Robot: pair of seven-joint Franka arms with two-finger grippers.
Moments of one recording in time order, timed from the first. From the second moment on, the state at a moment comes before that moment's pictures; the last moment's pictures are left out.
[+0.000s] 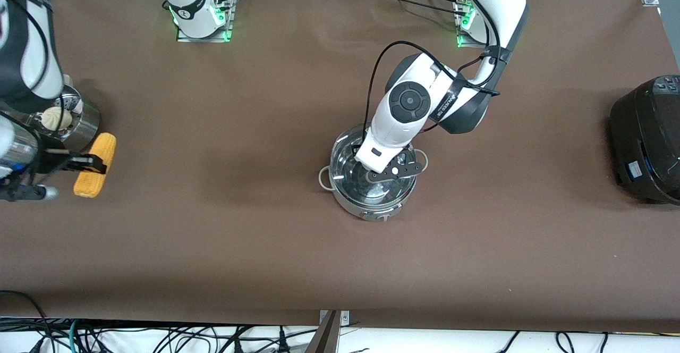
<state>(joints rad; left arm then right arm) -0.53 0.60 -0.08 -1.41 -0.09 2.00 -0.79 -0.14 0.35 0.08 -1.45 0.02 1.74 -0.04</state>
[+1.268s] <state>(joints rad) -0.50 0.53 -0.07 -1.39 -0.09 1.85 -0.76 -0.11 0.35 0.33 -1.42 0.07 1.72 0.20</state>
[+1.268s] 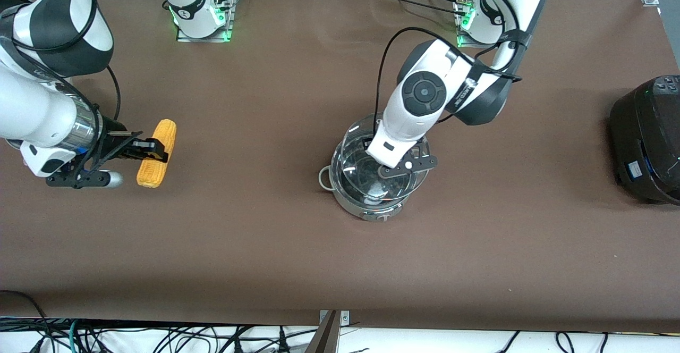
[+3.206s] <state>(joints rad) 0.05 0.43 -0.06 -1.98 -0.08 2.25 0.14 0.53 0.72 0.34 -1.26 -0.12 2.23 0.99</state>
